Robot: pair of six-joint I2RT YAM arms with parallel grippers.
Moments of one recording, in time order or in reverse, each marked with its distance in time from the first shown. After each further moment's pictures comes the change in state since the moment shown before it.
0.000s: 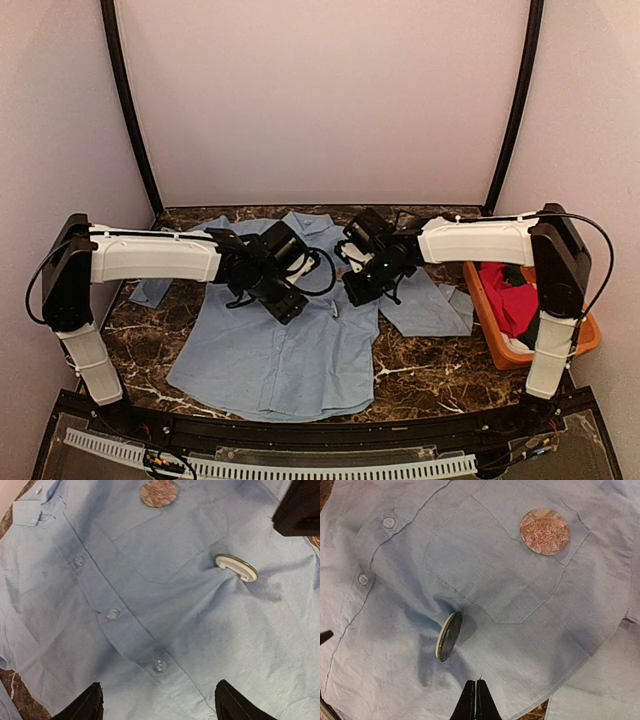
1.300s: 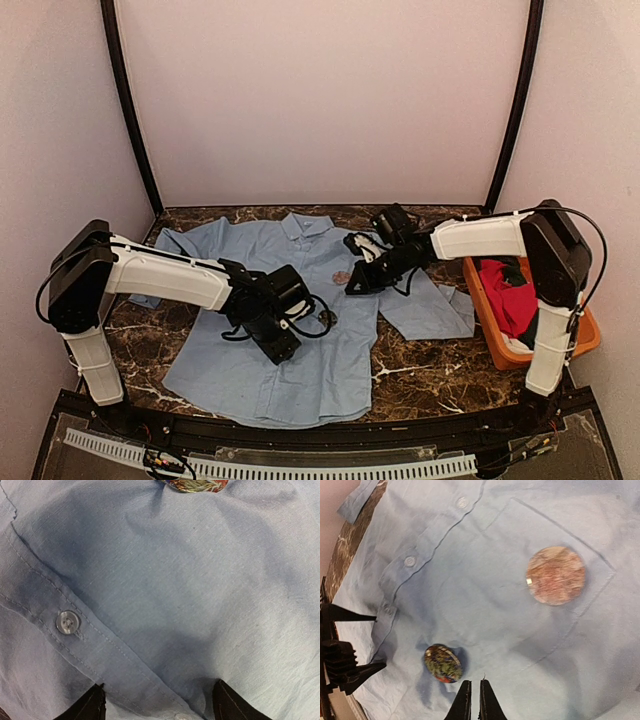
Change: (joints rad) left arm -0.098 0.050 -0.175 -0.021 0.121 -0.100; right arm -0.161 0.051 -0.108 0.273 -0.406 -0.041
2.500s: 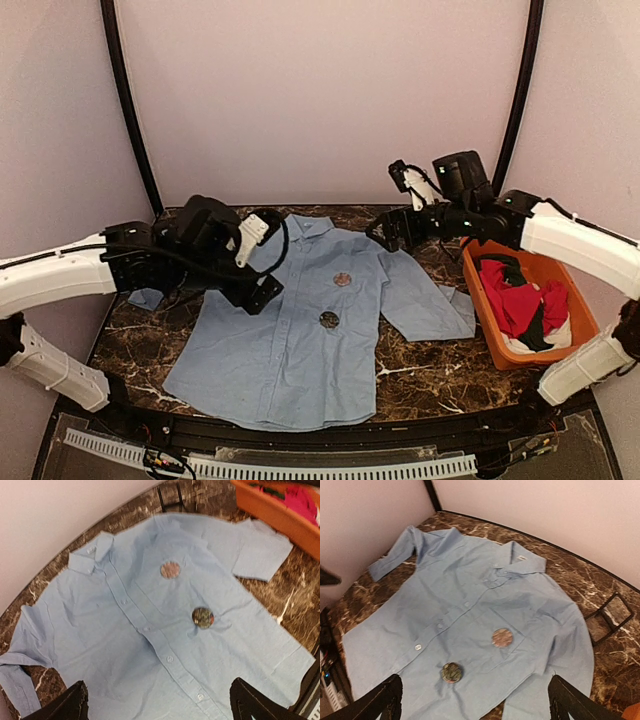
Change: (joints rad) left arm -0.026 -0.518 0.011 0.008 -0.192 0.041; right arm -0.011 -0.502 -0.047 -0.065 0.323 -0.119
